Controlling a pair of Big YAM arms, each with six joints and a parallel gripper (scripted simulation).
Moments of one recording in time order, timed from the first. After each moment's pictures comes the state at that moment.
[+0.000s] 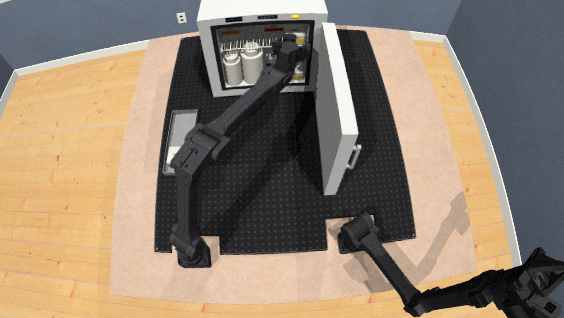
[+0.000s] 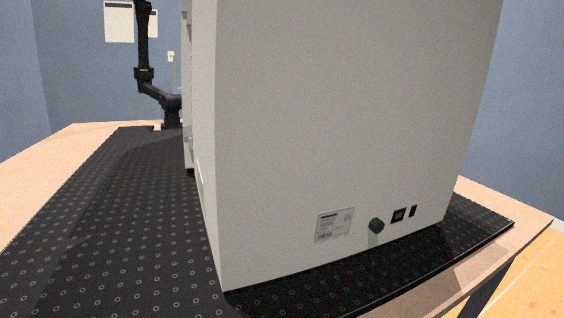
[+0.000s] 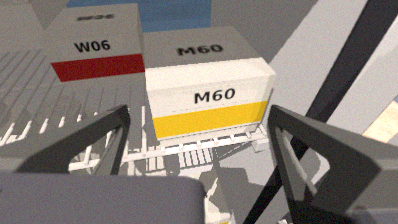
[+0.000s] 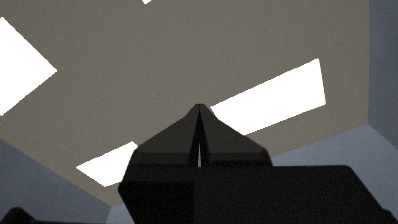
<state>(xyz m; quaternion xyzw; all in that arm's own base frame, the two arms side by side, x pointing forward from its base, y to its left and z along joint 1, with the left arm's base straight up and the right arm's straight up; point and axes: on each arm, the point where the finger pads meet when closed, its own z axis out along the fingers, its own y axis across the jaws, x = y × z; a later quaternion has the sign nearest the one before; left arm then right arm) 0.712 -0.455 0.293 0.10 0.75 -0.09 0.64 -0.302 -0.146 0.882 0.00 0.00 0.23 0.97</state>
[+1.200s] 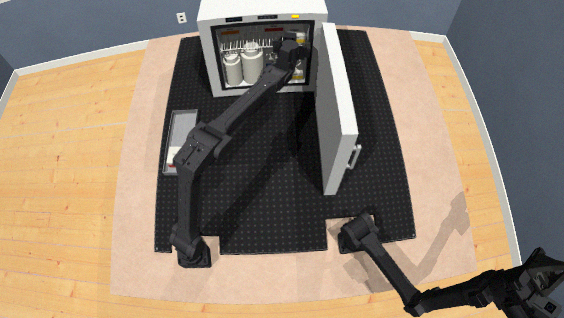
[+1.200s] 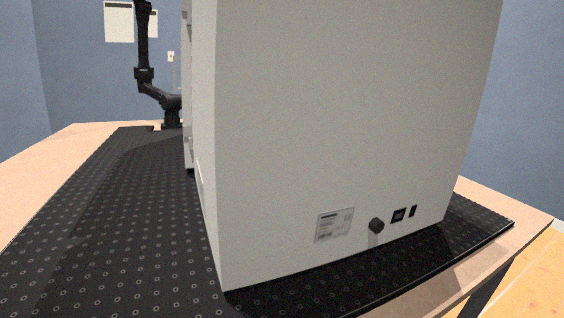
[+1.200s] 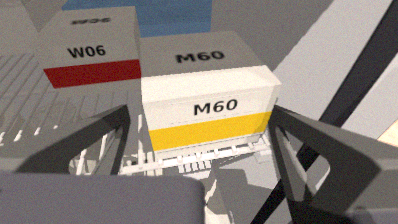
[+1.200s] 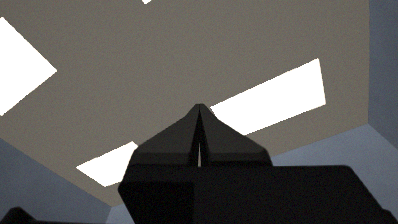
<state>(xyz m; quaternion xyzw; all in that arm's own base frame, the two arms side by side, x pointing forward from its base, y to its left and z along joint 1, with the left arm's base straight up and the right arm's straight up) 0.722 -0.457 0.292 0.09 0.75 -0.09 0.65 -0.302 -0.146 0.882 0.00 0.00 0.23 0.97</state>
